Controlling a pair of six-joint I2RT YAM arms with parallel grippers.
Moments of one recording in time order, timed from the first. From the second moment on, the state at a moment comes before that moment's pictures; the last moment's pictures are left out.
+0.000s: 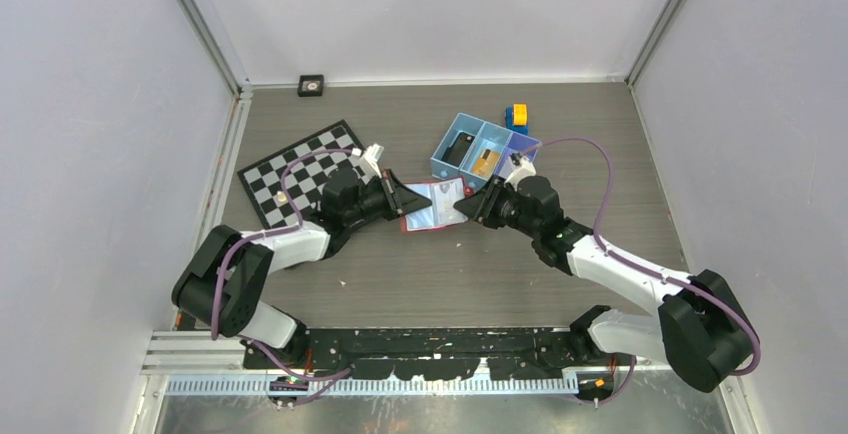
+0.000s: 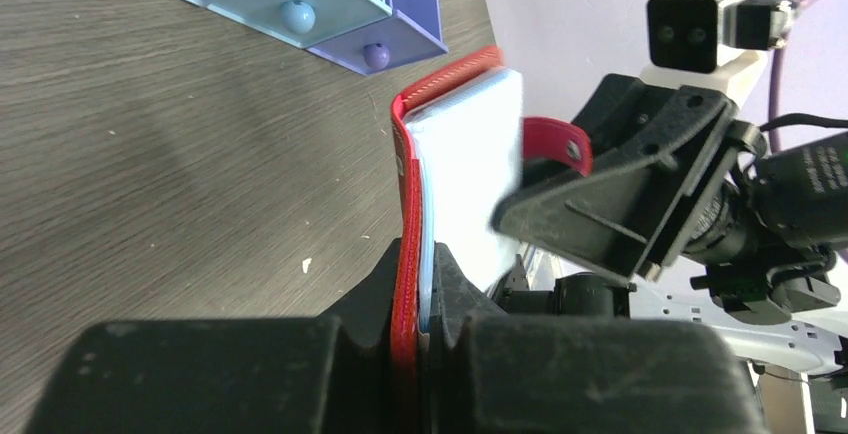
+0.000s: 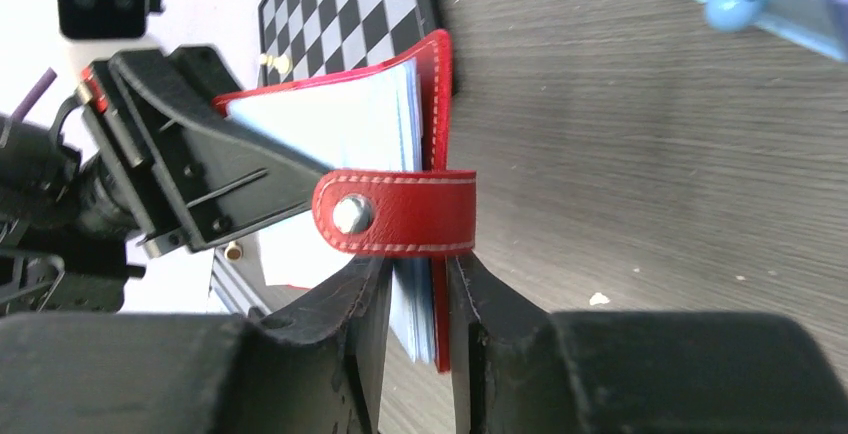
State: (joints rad) left arm -0.49 1.48 0.57 0.68 0.55 -0.94; right arm 0.59 1.17 0.54 0.27 -0.18 0.85
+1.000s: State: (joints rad) left arm -0.47 1.49 0.56 0.71 0.55 -0.97; right arm 0.56 1.23 0.53 0.31 -0.23 0.87
